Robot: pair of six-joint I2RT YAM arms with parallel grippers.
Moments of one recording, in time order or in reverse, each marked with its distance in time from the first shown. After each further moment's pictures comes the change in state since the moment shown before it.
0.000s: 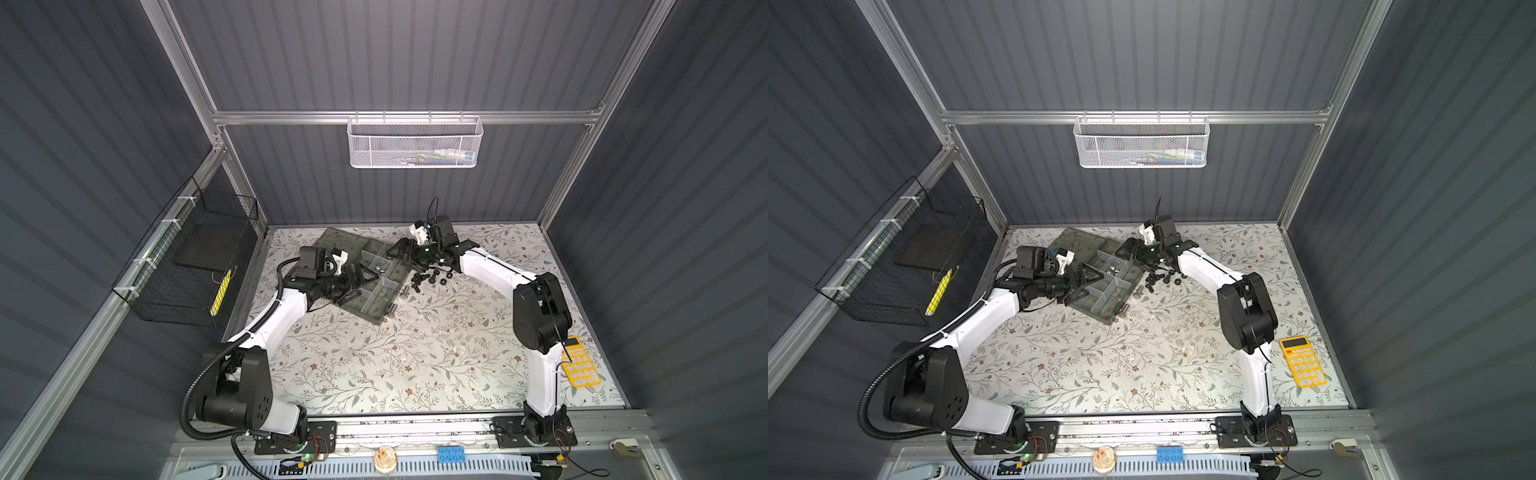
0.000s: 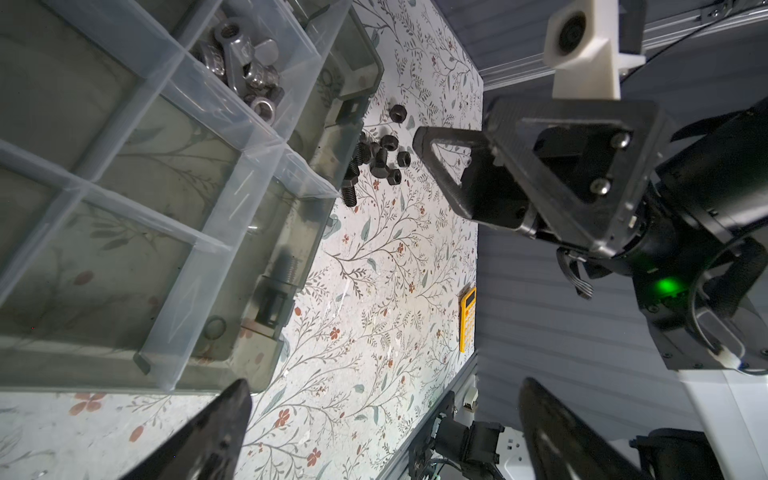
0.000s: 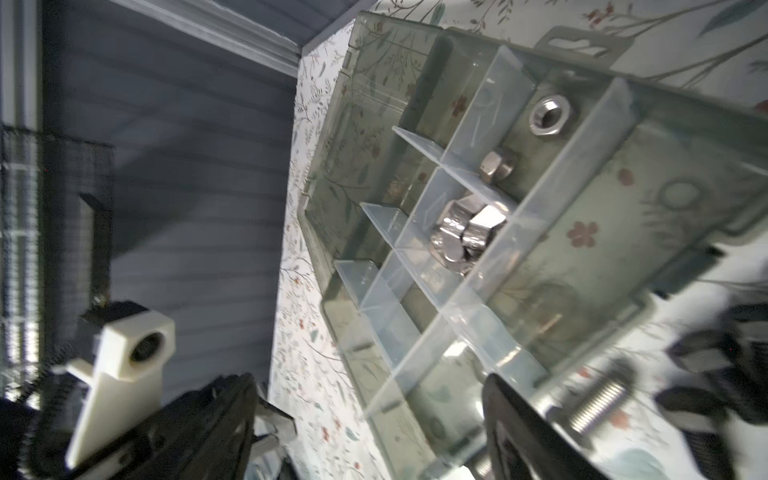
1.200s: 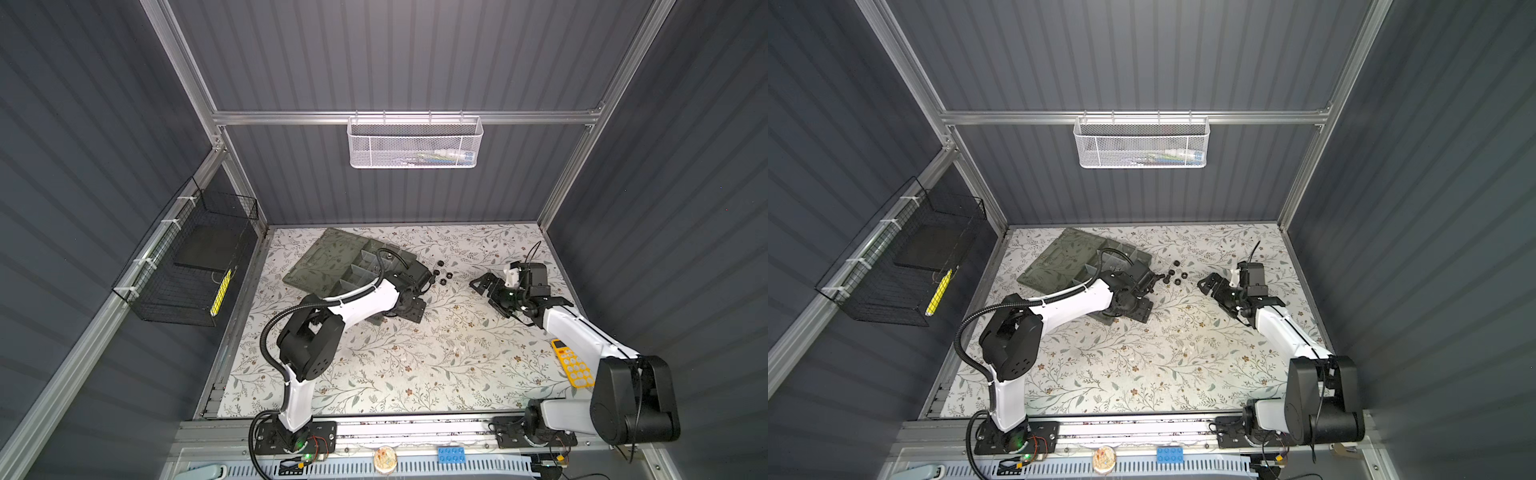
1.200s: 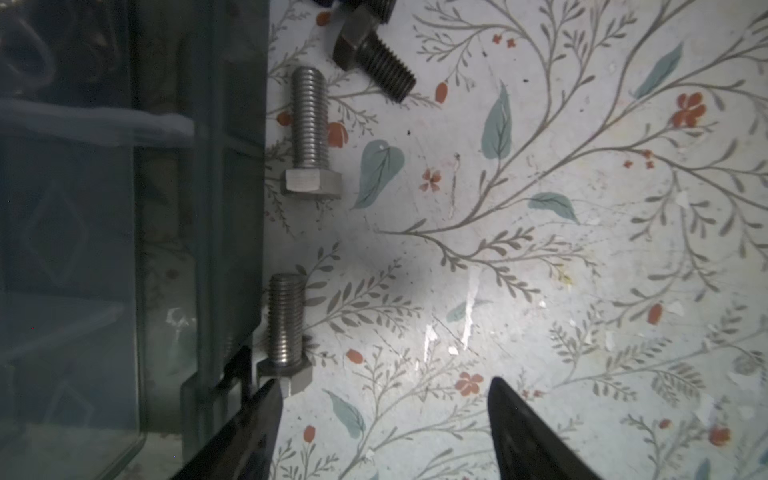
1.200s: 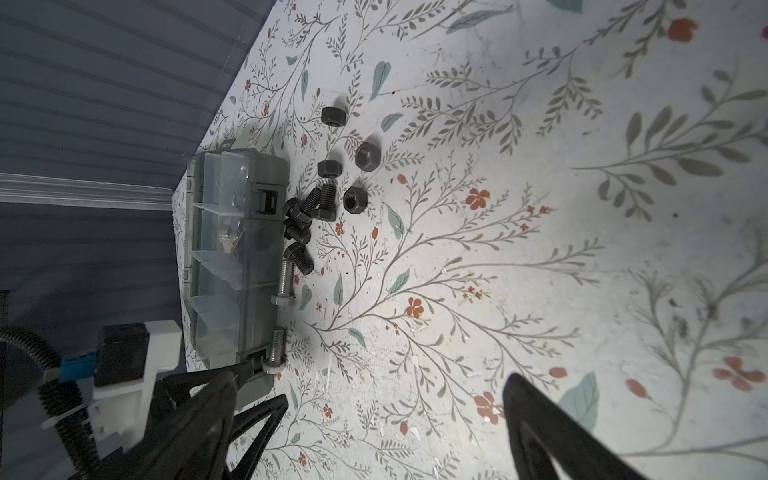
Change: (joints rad) left arm -0.586 0.525 0.483 -0.425 -0.896 0.342; right arm -0.440 -0.688 -0.853 0.059 0.114 -0.047
